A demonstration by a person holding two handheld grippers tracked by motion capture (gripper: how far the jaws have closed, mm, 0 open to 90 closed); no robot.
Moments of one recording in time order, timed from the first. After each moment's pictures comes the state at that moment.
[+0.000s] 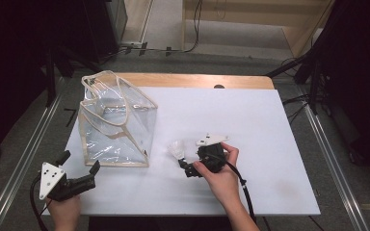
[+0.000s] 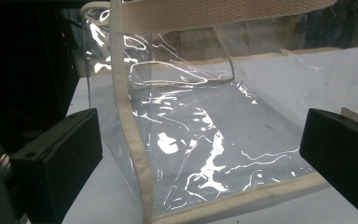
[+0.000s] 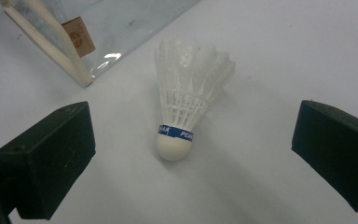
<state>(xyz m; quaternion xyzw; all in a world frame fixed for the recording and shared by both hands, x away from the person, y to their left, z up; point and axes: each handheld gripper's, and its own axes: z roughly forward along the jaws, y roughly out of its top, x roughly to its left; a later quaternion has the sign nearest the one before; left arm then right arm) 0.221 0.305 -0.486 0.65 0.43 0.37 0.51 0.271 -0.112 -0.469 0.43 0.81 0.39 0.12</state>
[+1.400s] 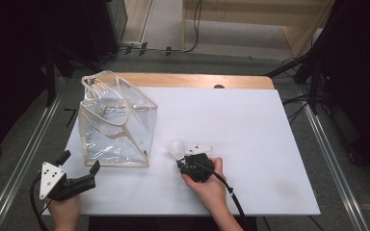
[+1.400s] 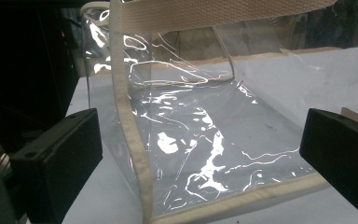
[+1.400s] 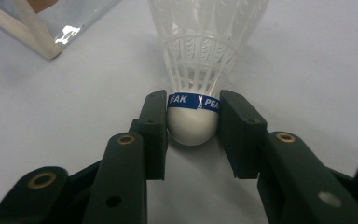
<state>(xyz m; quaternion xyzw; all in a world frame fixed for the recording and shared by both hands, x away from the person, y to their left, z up) 0.221 0.305 -0.486 0.65 0.43 0.37 0.51 0.264 -0.080 -0.510 0.48 0.79 0.35 0.13</state>
